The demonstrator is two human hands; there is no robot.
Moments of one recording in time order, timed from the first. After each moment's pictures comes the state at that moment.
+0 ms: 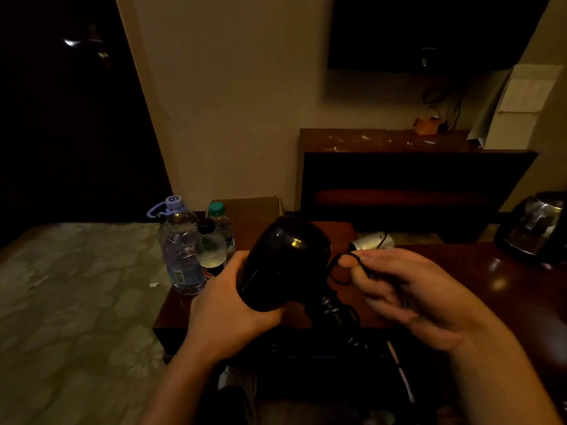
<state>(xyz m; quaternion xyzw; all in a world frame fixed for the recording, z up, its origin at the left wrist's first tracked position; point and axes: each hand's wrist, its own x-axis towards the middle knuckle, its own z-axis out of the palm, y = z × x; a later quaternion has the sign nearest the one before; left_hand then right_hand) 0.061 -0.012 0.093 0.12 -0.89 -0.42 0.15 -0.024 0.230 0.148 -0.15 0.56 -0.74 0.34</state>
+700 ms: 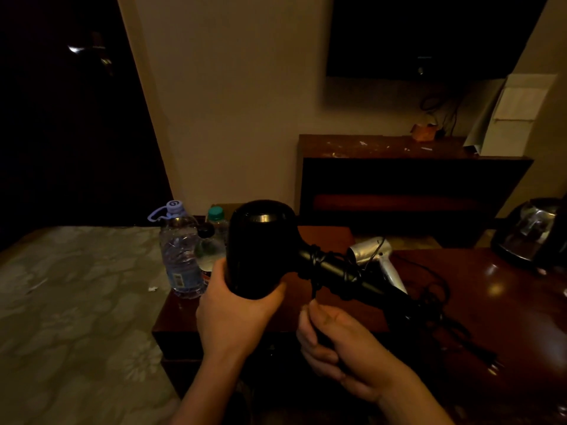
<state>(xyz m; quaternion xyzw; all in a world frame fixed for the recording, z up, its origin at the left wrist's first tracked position) 0.052 0.011 0.077 0.25 -0.77 -0.50 0.30 0.012 0.183 0.076 -0.21 0.53 -0.72 0.41</state>
